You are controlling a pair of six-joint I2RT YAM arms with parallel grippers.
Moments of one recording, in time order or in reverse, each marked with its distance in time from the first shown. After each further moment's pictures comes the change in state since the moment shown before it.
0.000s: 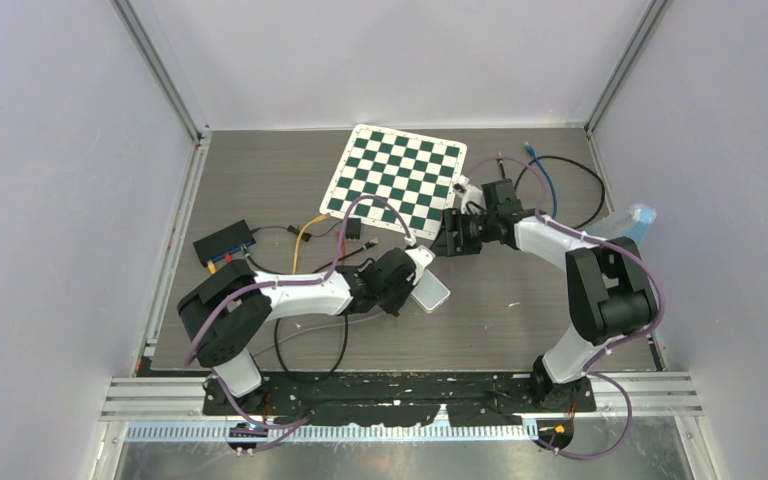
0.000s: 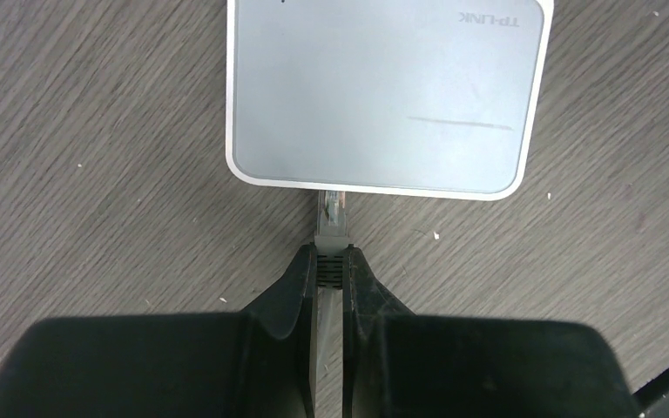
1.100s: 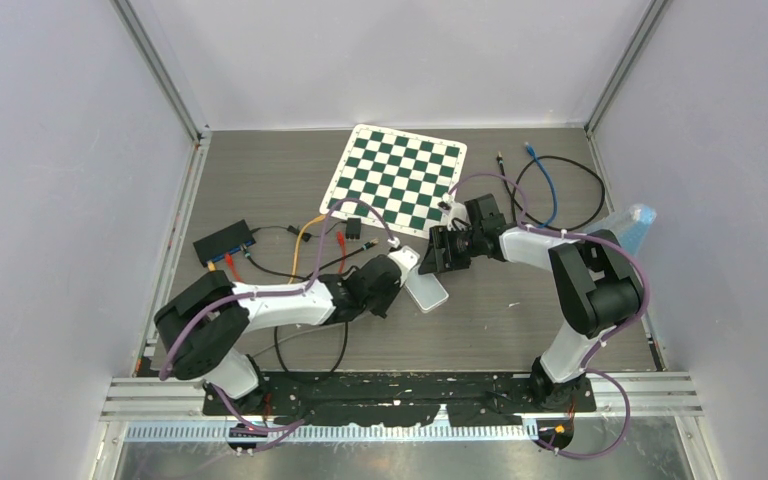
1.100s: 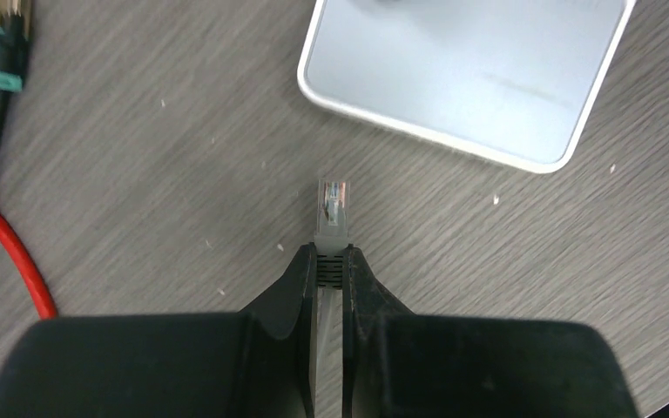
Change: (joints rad) left arm -0.005 -0.132 -0.162 0.072 -0.108 -0.018; right arm 0.107 0.086 -0.052 0.104 0.042 0.022
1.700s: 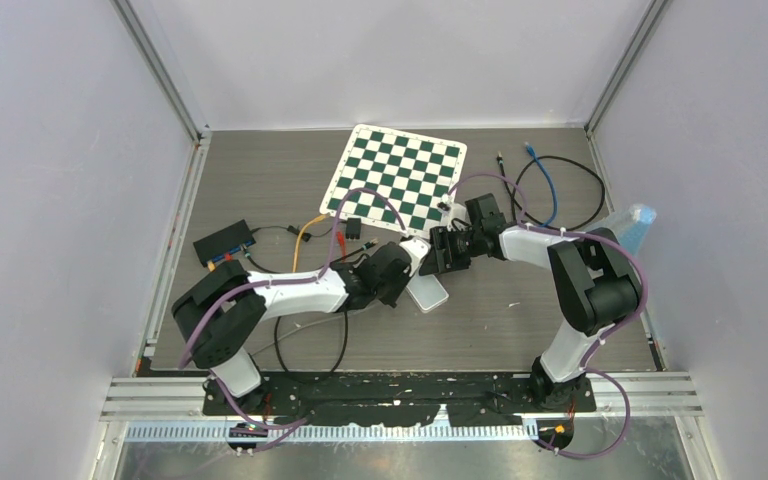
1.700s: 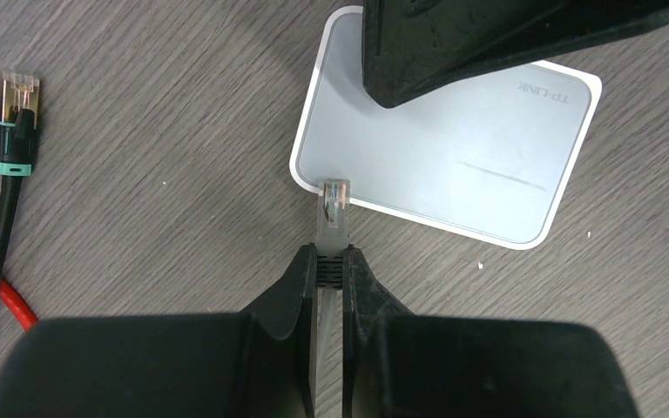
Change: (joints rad) left arm 0.034 0.104 0.138 -0.011 0.039 0.047; right arm 0.000 0.013 0.011 -0.021 -0.035 -0.029
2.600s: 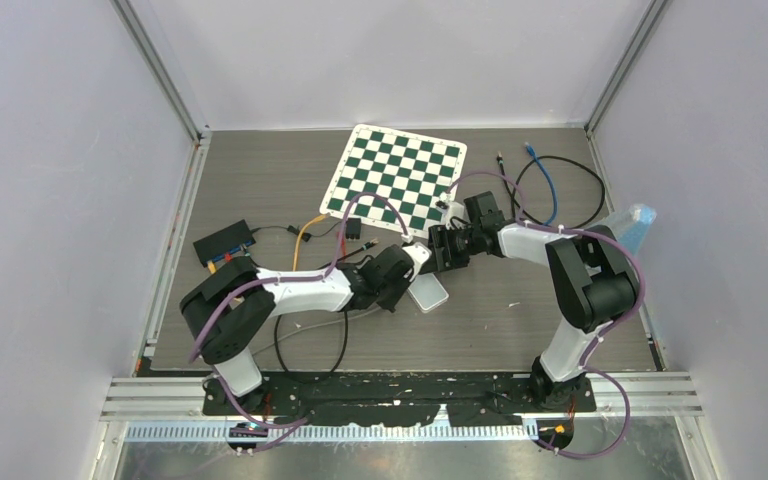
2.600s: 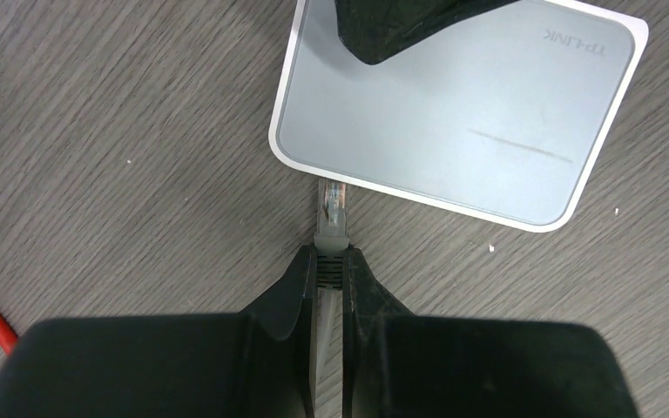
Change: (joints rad) left arm 0.001 0.040 0.019 -0.065 0.023 0.000; right arm 0.000 0.020 0.025 -0.013 -0.013 -0.018
